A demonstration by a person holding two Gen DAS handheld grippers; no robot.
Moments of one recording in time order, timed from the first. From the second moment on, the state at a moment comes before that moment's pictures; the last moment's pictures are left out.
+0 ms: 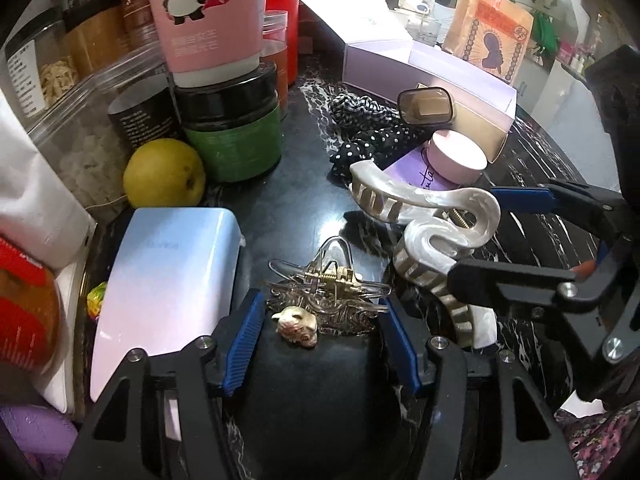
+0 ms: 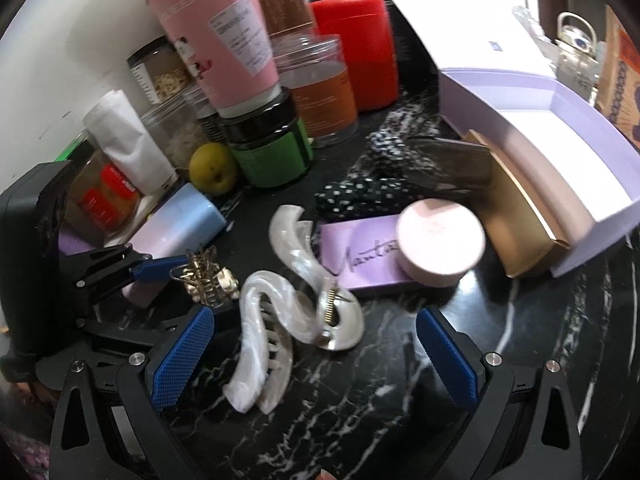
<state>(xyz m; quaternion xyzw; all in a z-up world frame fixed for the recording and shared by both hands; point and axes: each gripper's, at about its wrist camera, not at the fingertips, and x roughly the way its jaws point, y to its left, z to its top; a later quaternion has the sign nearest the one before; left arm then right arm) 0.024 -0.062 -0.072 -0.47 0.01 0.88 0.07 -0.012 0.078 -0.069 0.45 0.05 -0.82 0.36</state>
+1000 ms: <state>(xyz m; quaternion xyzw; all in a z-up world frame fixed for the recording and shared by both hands) 0.032 -0.026 -0.061 -0.46 0.03 0.88 0.08 0.016 0.122 -0.079 0.43 0.03 -0.83 0.35</state>
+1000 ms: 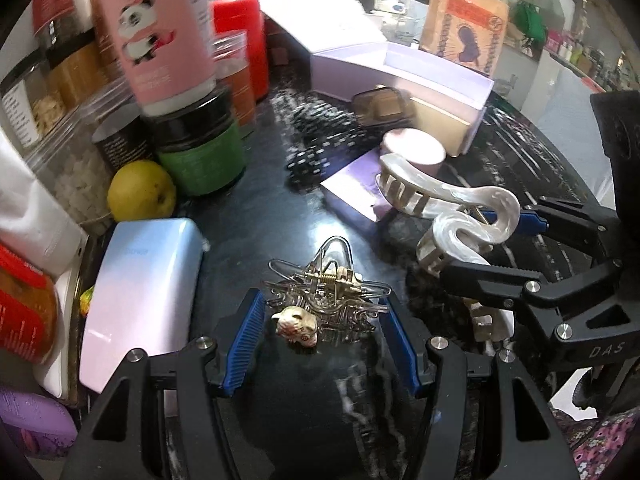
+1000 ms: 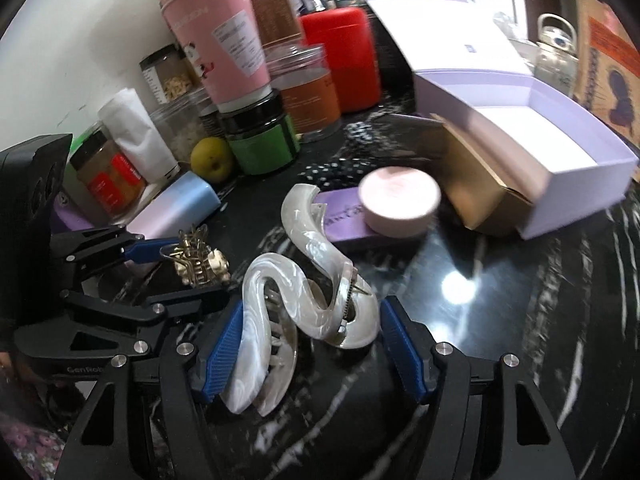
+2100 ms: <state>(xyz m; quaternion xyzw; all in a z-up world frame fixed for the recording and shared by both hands) -0.021 0.098 -0.008 -0.42 0.07 0.89 0.18 0.013 0.245 -0.020 0.38 -0.01 -0.88 0.28</state>
